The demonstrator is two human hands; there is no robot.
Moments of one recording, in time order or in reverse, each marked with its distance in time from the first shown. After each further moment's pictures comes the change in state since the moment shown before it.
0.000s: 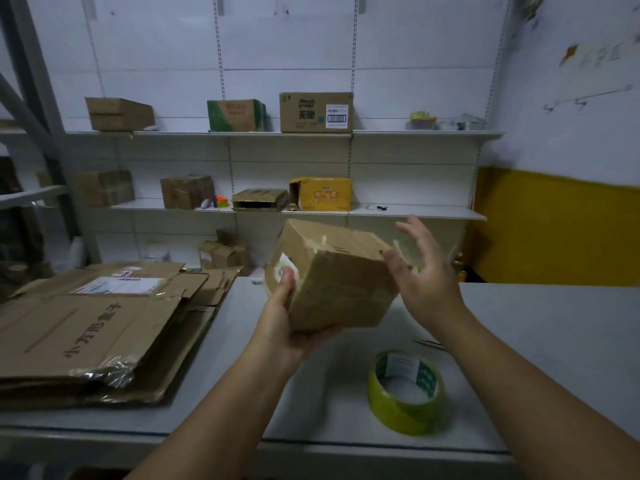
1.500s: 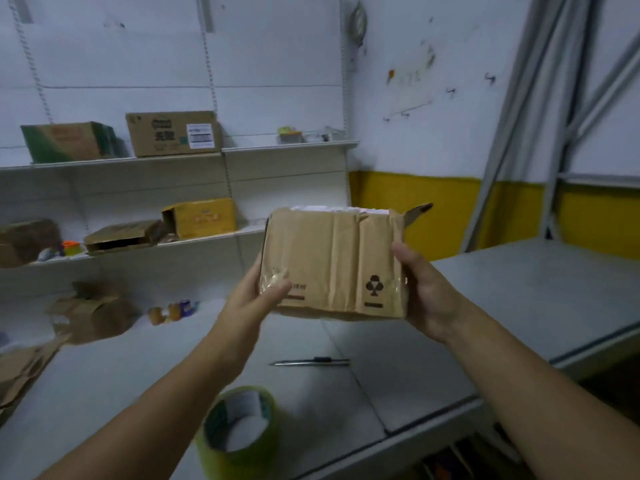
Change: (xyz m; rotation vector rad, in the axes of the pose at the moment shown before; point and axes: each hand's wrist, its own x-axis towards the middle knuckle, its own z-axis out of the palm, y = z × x) left_hand 0.007 -0.073 0.136 0.732 -0.740 0.422; right_hand -0.017 0.062 -0.197 0.660 -0.112 0.284
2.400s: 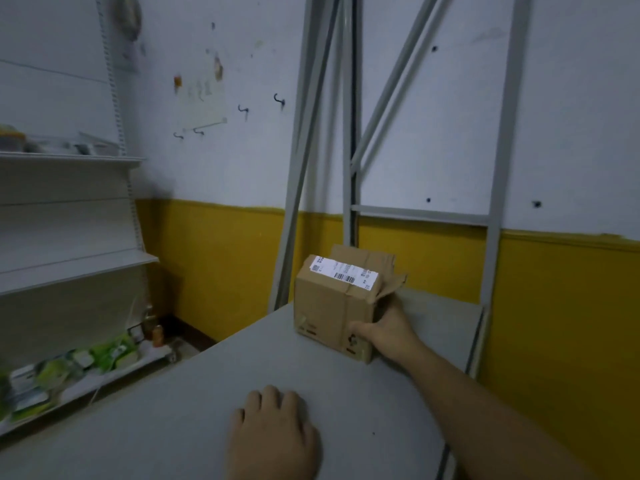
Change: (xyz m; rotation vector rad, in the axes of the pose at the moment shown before) left_hand 0.244 -0.229 0.350 1.292 -0.361 0.104; right_hand 0.046 0.019 -0.451 -0.786 0.950 -0.017
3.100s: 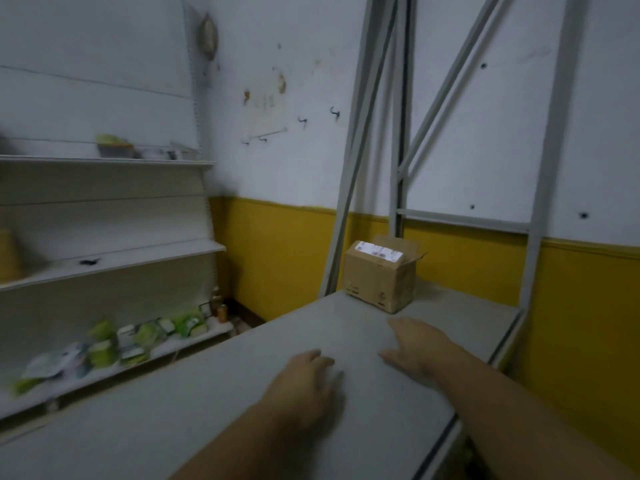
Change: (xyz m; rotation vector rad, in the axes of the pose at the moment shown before) left_hand -0.048 -0.040 -0.068 -0.311 -0.207 0.099; right_hand -0.080 -0.062 -0.004 -1.057 -0.480 0.028
